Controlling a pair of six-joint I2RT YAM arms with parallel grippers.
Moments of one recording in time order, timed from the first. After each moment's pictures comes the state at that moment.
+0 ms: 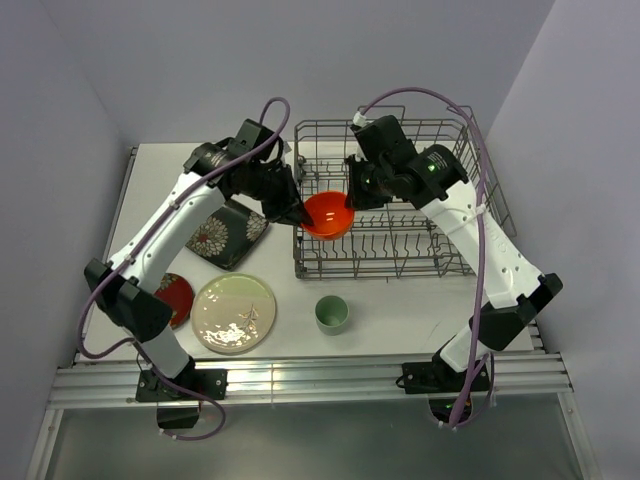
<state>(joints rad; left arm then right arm) -0.58 1.66 1.86 -1.13 0.43 -0.86 0.64 1.56 1.93 -1.22 0.04 0.44</state>
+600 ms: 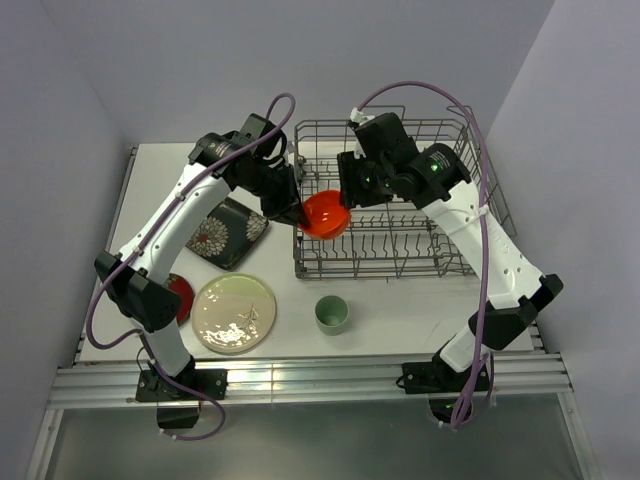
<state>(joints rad) -0.59 1.77 2.00 -1.27 0.43 -0.77 0.66 1.56 1.97 -1.22 0.11 0.37</state>
